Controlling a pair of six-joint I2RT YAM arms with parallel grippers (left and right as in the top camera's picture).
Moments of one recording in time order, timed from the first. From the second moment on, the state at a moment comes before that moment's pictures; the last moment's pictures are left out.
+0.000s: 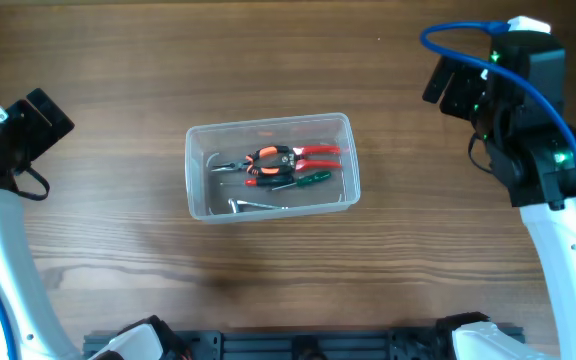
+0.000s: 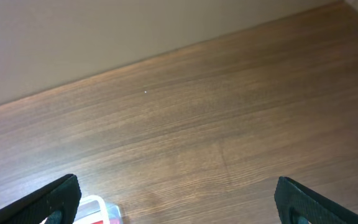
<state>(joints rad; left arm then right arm) 0.43 1.36 1.52 -1.09 -0.04 -0.28 0.18 1.30 1.48 -0.88 0.28 0.37</state>
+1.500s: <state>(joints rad) 0.43 1.36 1.52 -1.09 -0.04 -0.28 0.04 0.02 0.13 -0.36 0.25 0.32</state>
